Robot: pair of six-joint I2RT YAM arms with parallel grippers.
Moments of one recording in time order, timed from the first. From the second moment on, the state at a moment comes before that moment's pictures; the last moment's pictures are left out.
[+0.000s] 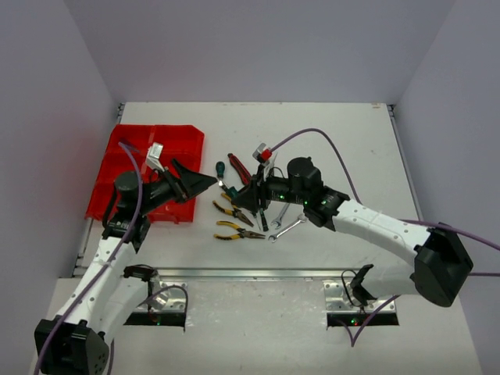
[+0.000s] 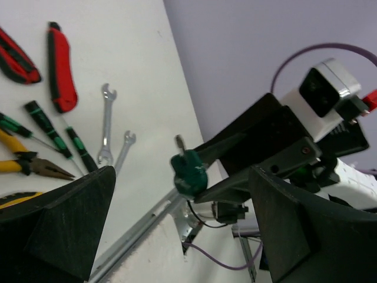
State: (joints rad) left arm -0.09 0.75 0.52 0.07 0.71 -0.99; right arm 0.79 1.30 0.81 0.26 -0.43 0.28
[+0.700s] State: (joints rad) left arm -0.30 0.78 0.53 0.23 0.64 -1.07; right arm 0.79 1.29 0.80 0.40 -0.61 0.37
